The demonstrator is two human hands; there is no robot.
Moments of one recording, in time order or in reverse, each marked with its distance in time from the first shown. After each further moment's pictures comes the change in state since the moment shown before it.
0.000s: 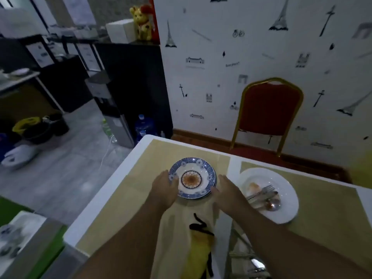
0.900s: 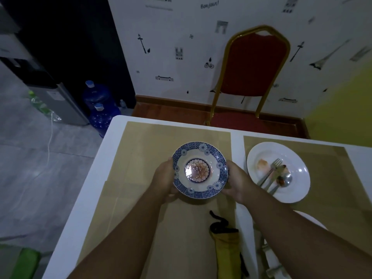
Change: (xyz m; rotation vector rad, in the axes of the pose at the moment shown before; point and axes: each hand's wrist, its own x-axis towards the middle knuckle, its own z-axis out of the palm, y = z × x) left_hand 0.136 -0.038 -0.002 -0.740 -0.424 -0.442; right_hand 0.092 -0.034 0.056 0.989 0.042 0.691
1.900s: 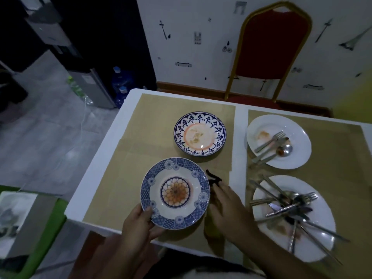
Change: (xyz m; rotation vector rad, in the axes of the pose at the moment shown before) left_hand -0.157 -0.204 -0.052 -0.256 0.304 0.003; right_hand -0.100 0.180 -0.065 -1.107 -0.077 -0.697
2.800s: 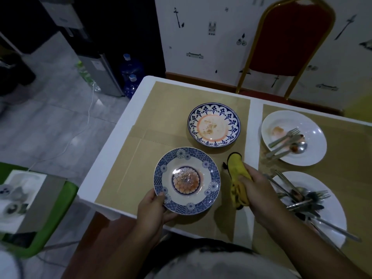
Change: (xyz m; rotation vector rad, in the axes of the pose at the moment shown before) left_hand 0.009 -0.007 -0.005 -0.079 -0.048 0.004; right_hand 0.013 -0.024 -0.040 0.786 0.118 0.308
